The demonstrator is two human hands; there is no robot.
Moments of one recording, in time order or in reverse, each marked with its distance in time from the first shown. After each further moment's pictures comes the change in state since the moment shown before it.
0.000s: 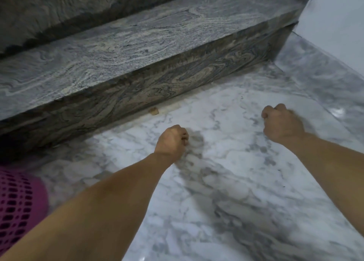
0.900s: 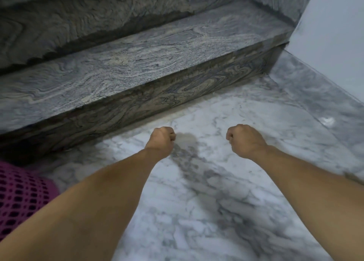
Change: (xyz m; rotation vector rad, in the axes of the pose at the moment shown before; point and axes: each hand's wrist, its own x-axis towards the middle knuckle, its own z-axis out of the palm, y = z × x) left_hand -0.006 -0.019 -0.055 -0.057 -0.056 -0.174; right_hand -0.051 -0.090 -0.021 0.083 -0.219 -0.140
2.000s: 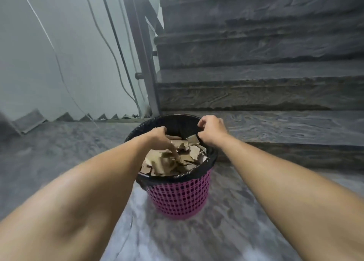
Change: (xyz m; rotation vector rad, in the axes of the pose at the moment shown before) left_hand -0.352 -0.226 -0.364 -0.036 0.156 -0.615; right_hand -0.229 -0.523 -0.103 0.377 0.102 -0.511
